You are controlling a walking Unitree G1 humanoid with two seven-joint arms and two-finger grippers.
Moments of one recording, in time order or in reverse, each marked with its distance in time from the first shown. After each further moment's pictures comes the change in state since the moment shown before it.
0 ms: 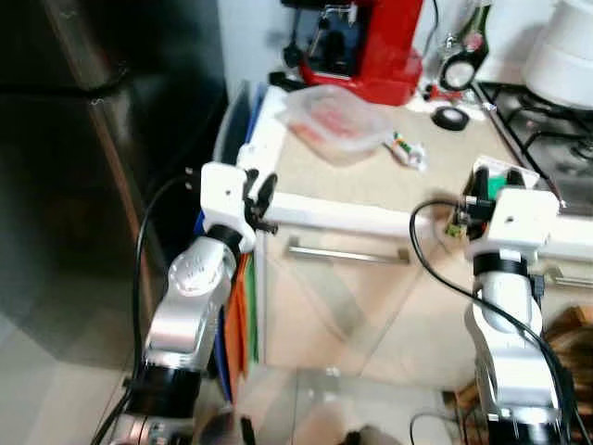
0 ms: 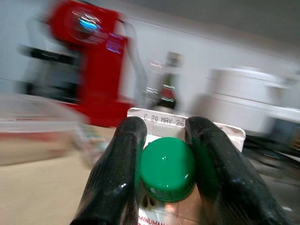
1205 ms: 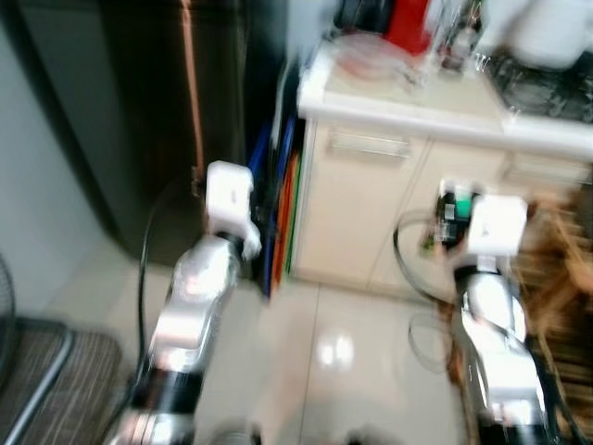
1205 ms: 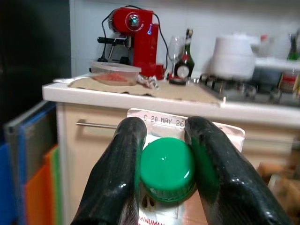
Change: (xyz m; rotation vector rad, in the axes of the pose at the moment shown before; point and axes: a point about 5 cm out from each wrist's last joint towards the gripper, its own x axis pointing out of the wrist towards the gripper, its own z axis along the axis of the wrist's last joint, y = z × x) left arm -0.002 0.011 -0.012 -0.009 0.040 0.071; right arm -0.010 0.019 -0.030 0.228 0.169 0.157
